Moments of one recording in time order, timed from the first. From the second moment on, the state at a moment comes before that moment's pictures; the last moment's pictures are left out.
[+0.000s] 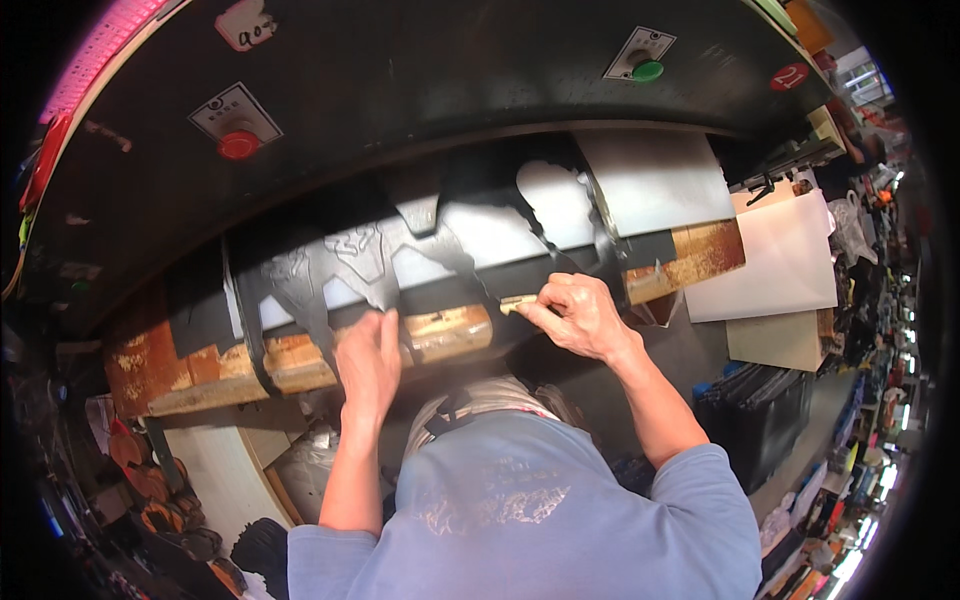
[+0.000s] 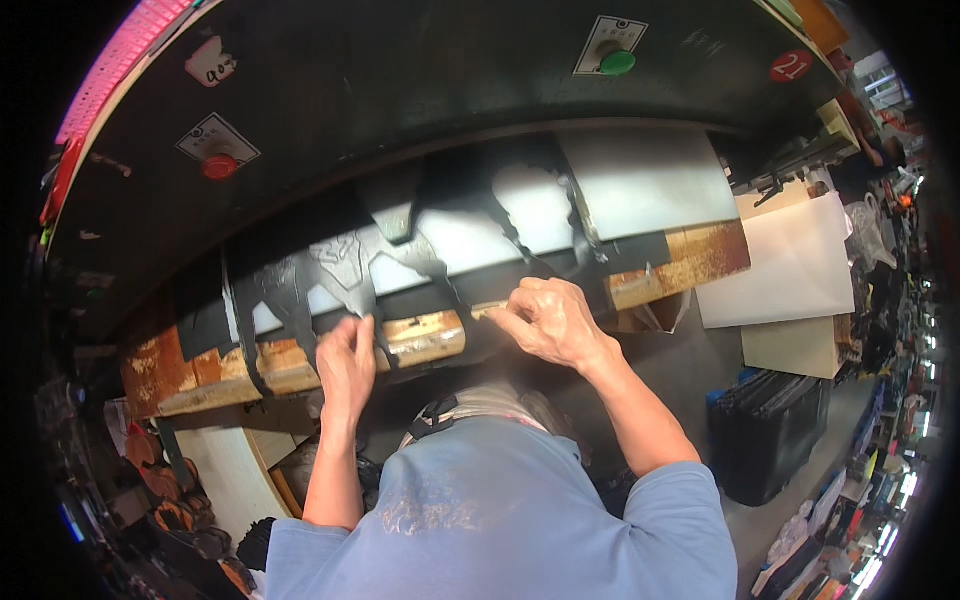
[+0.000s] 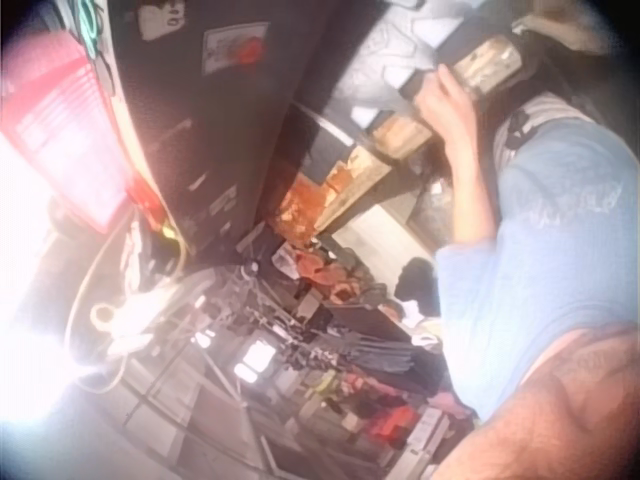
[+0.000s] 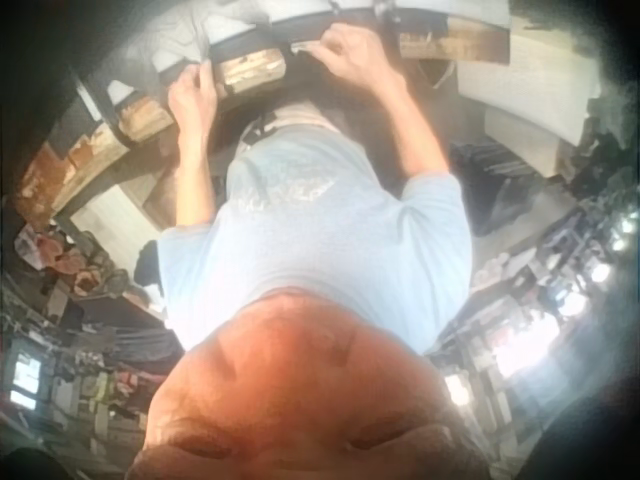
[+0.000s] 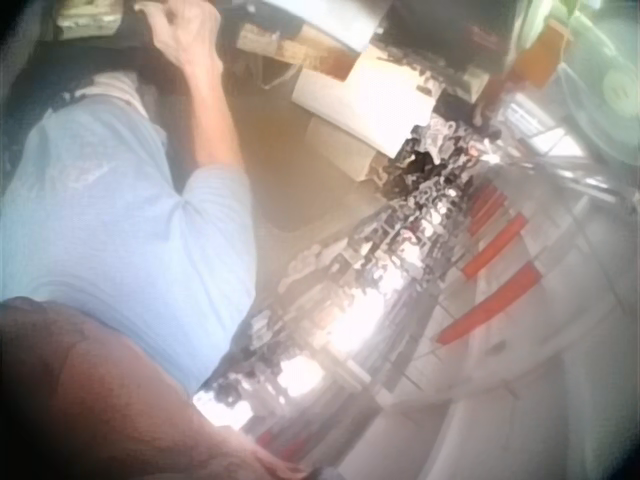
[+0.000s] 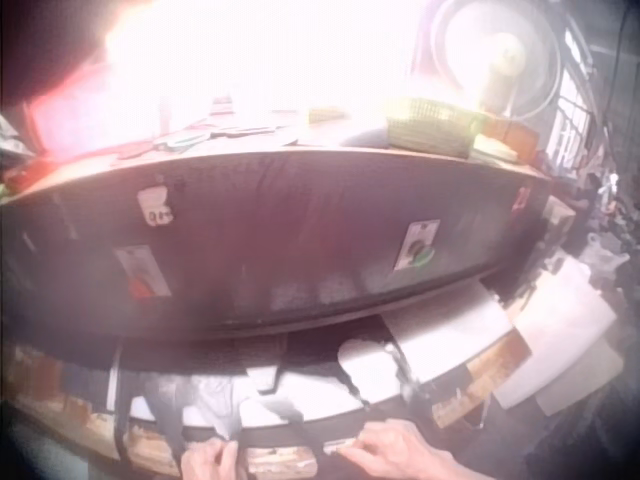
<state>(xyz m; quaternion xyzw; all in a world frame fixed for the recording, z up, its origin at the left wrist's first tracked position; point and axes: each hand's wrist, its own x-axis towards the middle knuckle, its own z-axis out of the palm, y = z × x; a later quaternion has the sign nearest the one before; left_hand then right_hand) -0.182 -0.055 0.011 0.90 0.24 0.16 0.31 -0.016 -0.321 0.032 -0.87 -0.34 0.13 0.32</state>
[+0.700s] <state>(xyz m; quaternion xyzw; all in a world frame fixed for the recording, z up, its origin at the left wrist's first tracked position) -0.064 0.023 -0.019 0.95 0.12 0.22 0.18 0.095 -0.180 0.019 -0.82 -0.20 -0.08 0.53</state>
